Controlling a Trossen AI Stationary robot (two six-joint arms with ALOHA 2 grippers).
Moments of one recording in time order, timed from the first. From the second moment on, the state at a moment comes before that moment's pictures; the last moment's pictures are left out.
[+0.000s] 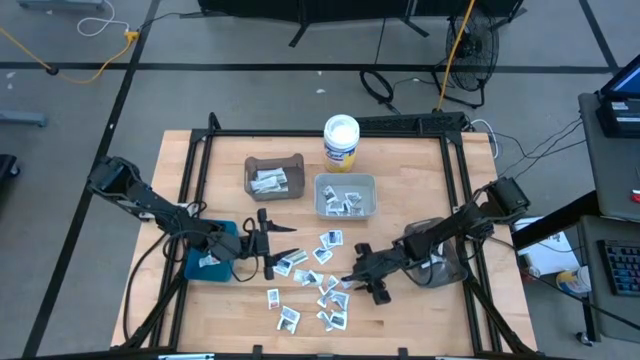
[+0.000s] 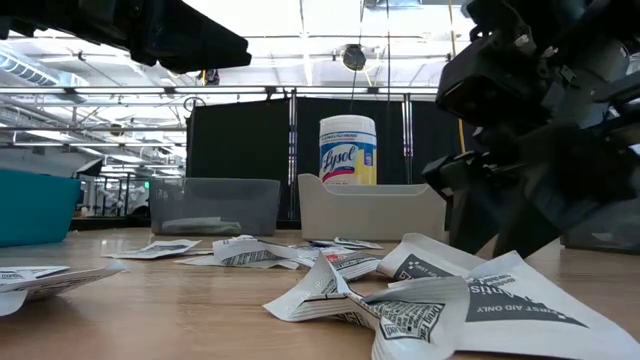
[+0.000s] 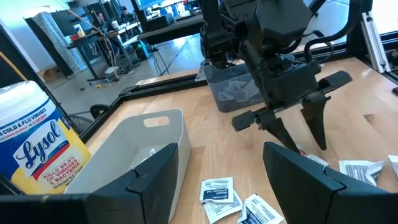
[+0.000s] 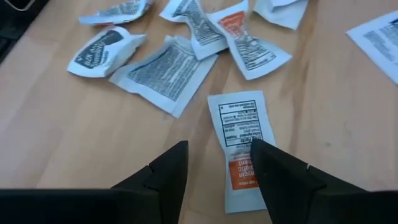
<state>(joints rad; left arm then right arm) -0.48 1.35 0.51 0.65 -0.65 0.12 0.40 1.75 0.69 0.25 -0.05 0.18</state>
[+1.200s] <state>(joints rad) -0.48 1.35 0.51 0.65 -0.64 0.11 0.41 1.77 0.69 0.25 0.04 0.13</state>
